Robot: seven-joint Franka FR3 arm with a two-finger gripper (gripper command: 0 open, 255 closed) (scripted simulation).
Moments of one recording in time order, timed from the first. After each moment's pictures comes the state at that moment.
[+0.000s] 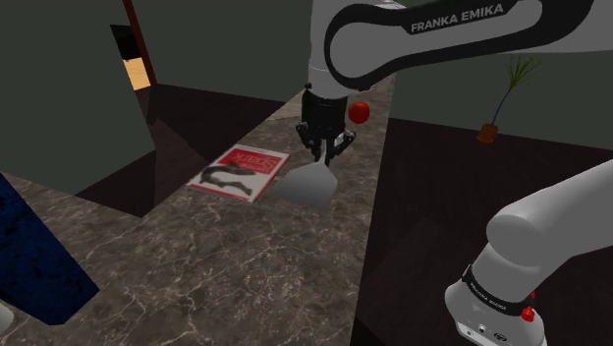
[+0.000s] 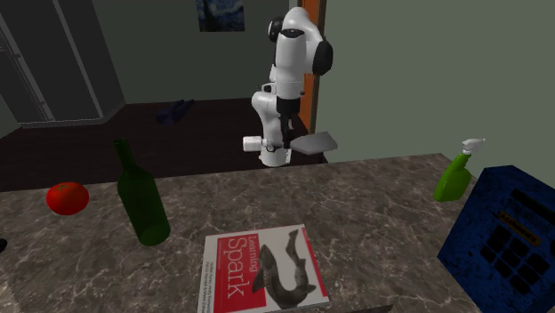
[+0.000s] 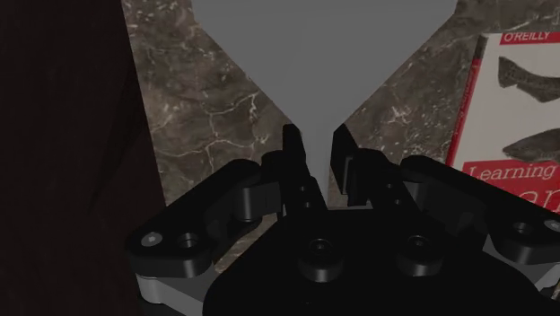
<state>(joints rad) -0.32 -0.45 0.65 -2.22 0.25 1.88 1.33</state>
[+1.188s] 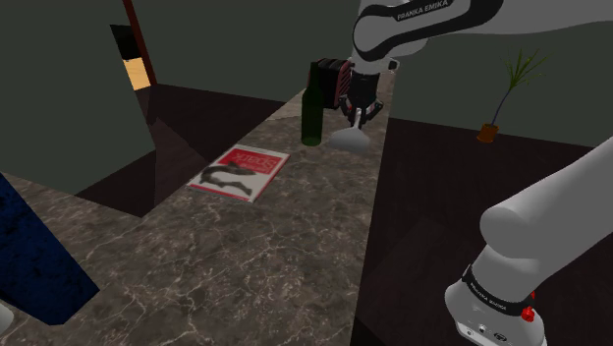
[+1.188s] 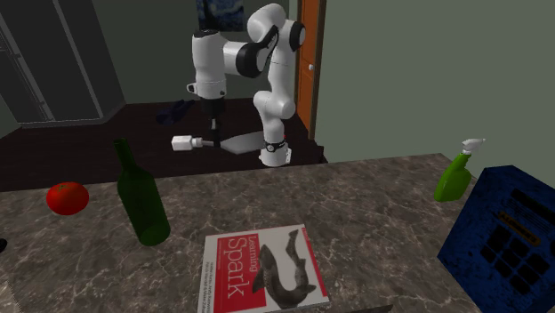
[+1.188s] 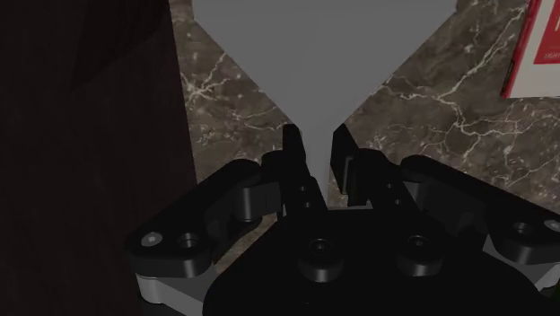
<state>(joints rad) -0.50 -0.29 0.38 -2.15 0.10 1.93 0.95</state>
